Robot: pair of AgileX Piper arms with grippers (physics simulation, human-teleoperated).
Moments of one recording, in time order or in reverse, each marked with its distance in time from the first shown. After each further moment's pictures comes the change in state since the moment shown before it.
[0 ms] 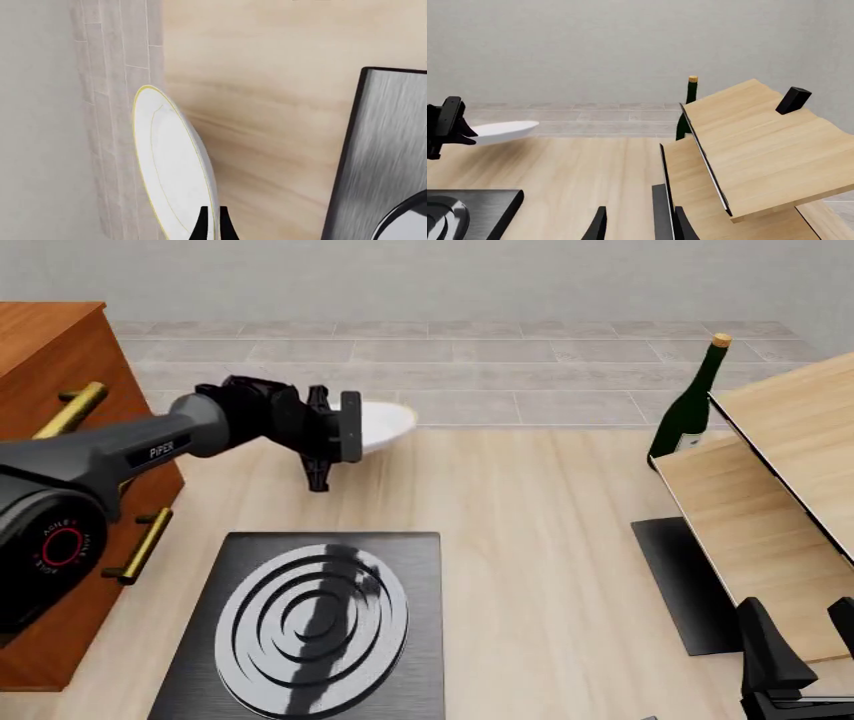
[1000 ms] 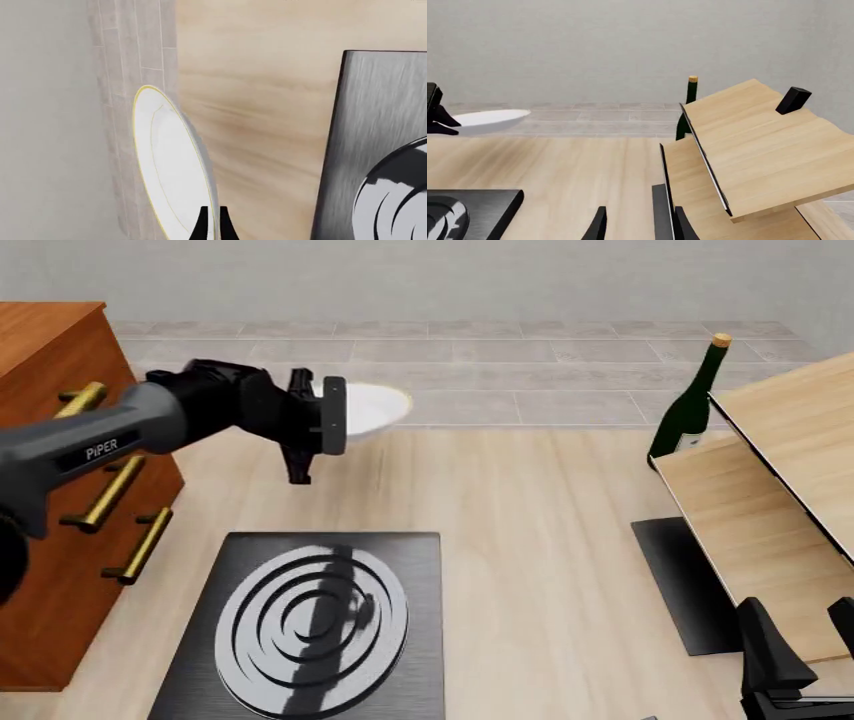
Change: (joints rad) left arm 0.003 -0.161 0.110 0.007 0.042; right arm 0.000 0.000 0.000 0.000 0.000
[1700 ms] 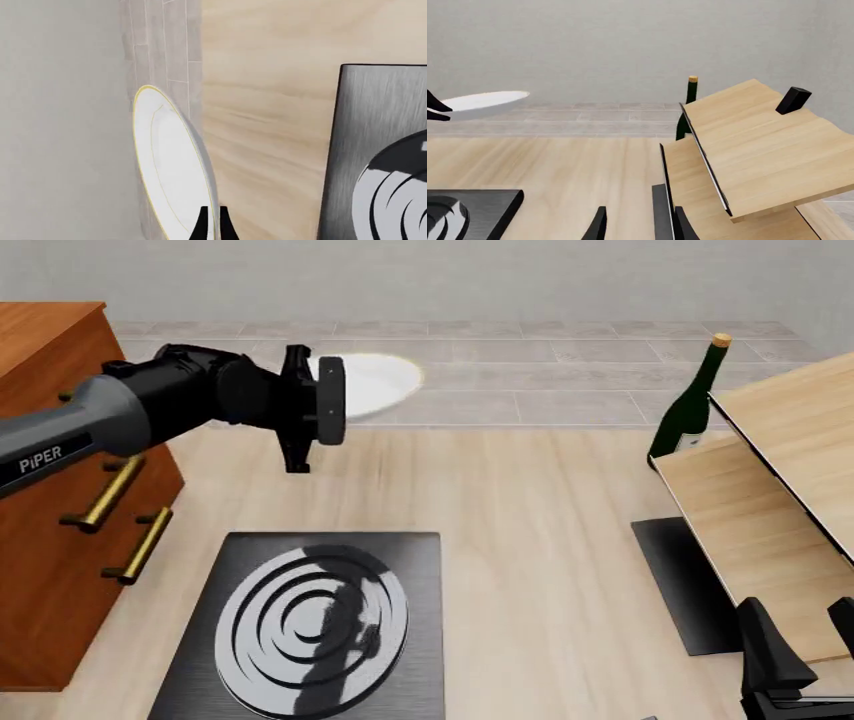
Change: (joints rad) left arm -0.040 -0.139 0.071 -0.035 0.008; right arm 0.000 0.000 0.000 0.000 0.000
